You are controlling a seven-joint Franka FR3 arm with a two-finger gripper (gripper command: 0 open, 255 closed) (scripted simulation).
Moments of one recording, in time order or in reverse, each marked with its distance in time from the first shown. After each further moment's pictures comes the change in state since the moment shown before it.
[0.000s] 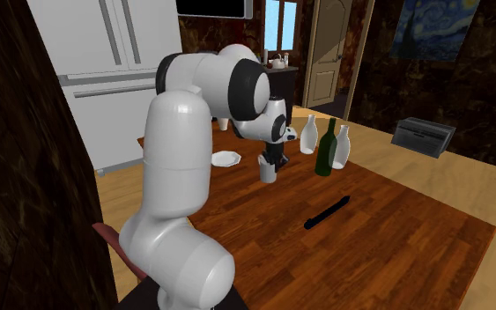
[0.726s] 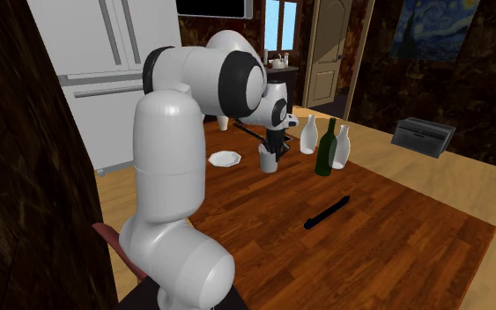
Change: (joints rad) arm -0.004 -0.082 0.007 0.047 0.021 -0.129 -0.015
